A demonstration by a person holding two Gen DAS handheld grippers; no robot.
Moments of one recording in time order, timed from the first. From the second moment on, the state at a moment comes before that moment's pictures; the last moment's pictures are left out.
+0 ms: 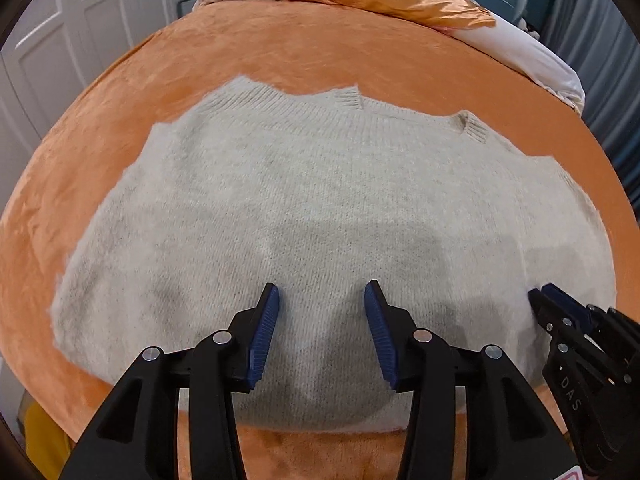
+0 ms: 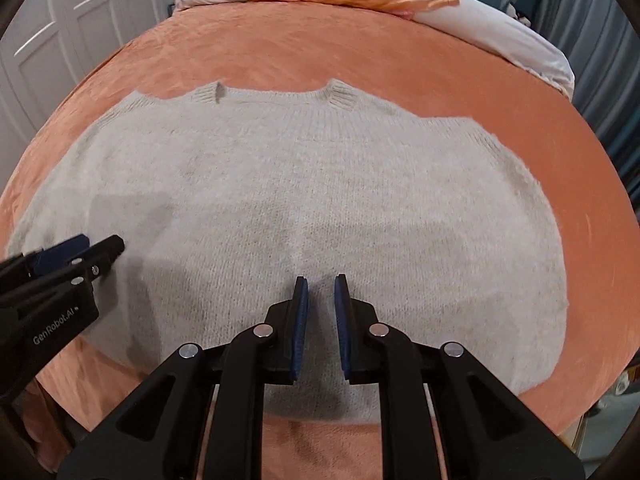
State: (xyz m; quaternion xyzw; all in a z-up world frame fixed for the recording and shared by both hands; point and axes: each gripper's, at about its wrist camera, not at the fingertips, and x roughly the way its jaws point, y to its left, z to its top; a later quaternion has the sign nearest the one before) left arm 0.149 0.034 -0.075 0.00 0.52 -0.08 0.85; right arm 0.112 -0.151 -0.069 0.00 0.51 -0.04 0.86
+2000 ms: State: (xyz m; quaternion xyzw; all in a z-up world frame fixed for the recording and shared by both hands) left arm 0.078 0.213 -0.065 -0.21 0.57 -0.07 0.79; right arm -0.029 -0.328 -0.059 0.21 0.49 -0.13 0.84
